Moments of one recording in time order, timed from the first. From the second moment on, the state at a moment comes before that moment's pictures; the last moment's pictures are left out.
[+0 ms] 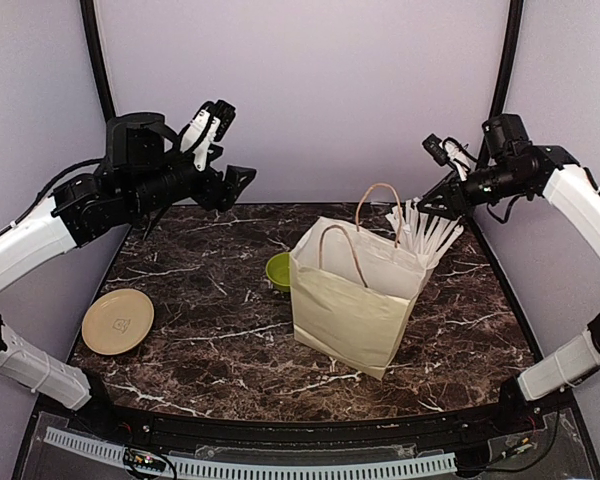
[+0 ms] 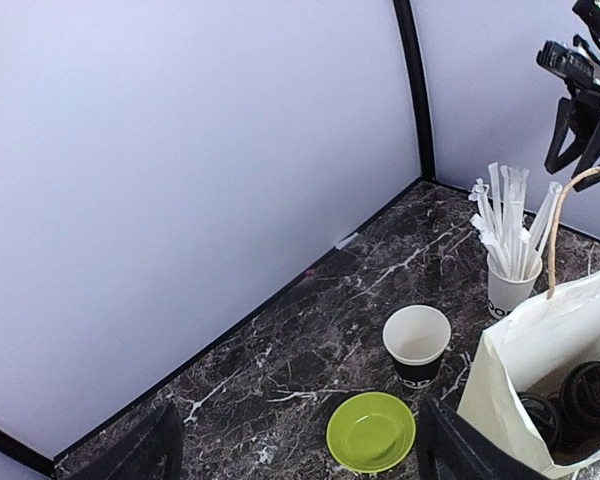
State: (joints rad) left arm -0.85 1.29 1.40 -0.33 -0.24 0.22; right arm 0.25 1.36 1.52 -0.95 -0.61 -0.42
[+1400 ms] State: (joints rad) left arm -0.83 1.34 1.36 -0.27 -0.27 0.15; right arm 0.25 1.28 1.97 -0.98 -0.58 -0.37
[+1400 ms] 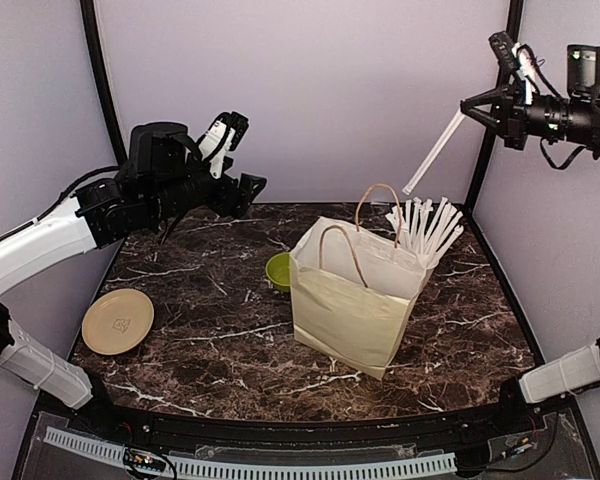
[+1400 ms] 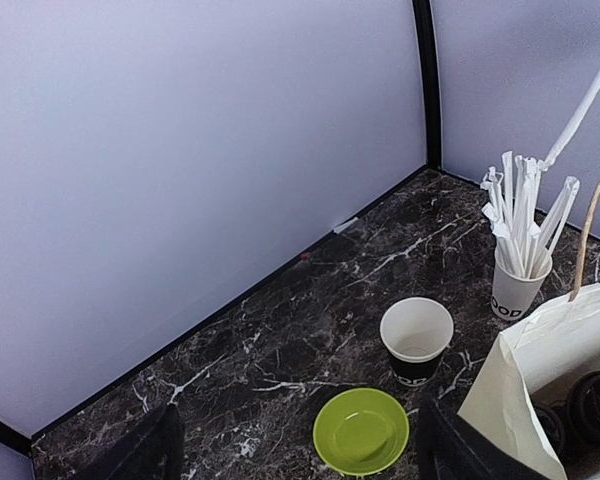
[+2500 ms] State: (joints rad) left arm -0.83 1.36 1.39 -0.27 -0.30 0.14; right arm 0.31 1.35 2.23 -1.05 -1.20 -0.40
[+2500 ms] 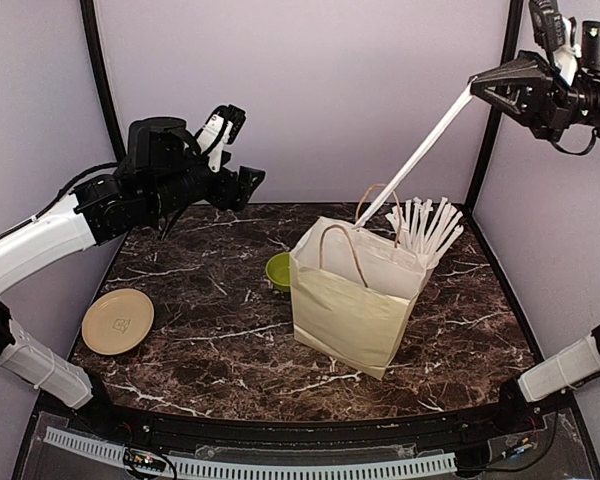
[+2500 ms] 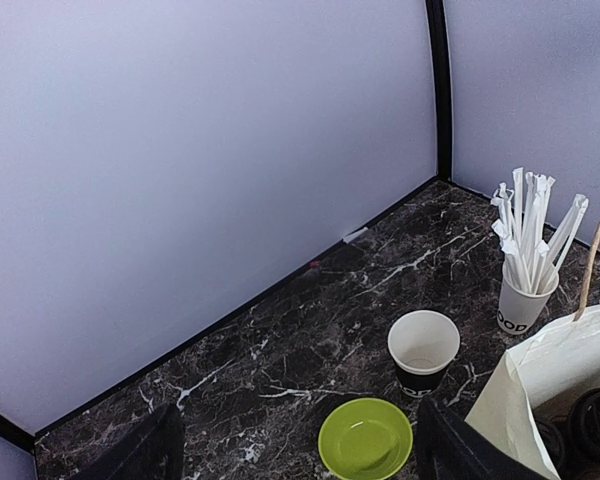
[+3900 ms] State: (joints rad) left arm -0.83 1.31 1.28 -0.27 -0.35 0.19; right arm 0.77 1.72 2.00 -1.44 -0.50 -0.73
